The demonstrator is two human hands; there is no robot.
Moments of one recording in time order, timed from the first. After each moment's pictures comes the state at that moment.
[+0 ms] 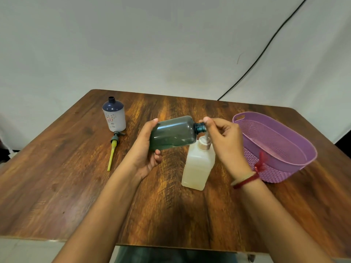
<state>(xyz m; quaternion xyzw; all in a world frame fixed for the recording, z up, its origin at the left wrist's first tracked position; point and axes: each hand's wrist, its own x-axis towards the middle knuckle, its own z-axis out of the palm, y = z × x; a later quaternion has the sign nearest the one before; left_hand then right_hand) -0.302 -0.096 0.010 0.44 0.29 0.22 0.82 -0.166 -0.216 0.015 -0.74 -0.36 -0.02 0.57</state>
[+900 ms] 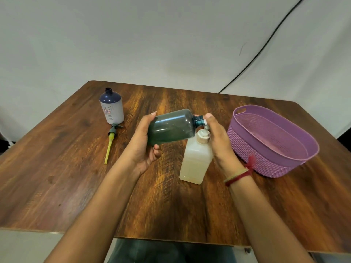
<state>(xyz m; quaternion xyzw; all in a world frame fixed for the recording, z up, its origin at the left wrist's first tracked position) -0.298 -0.097 0.003 0.45 0.28 0.22 0.82 -0.155 -0.205 -0.010 -0.64 -0.32 0.23 0.66</state>
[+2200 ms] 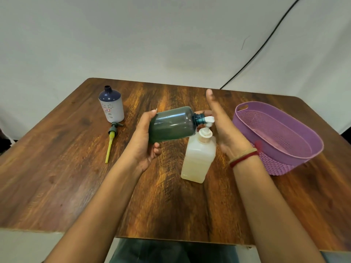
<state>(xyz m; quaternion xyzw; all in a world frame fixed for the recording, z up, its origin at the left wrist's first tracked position) -0.293 -0.096 0.006 0.44 0.31 0.24 0.81 -0.140 -0.193 0.025 -0.67 -0.25 0.36 0.60</state>
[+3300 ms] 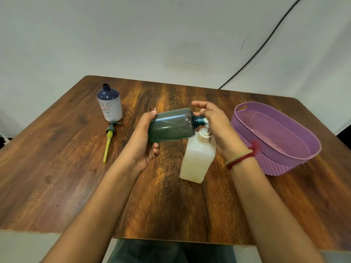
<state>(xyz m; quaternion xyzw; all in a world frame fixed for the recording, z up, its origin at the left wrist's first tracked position) -0.296 -0.094 0.008 0.47 0.31 0.23 0.80 -0.145 -0.181 0.022 -0.69 -0.27 0.24 0.62</state>
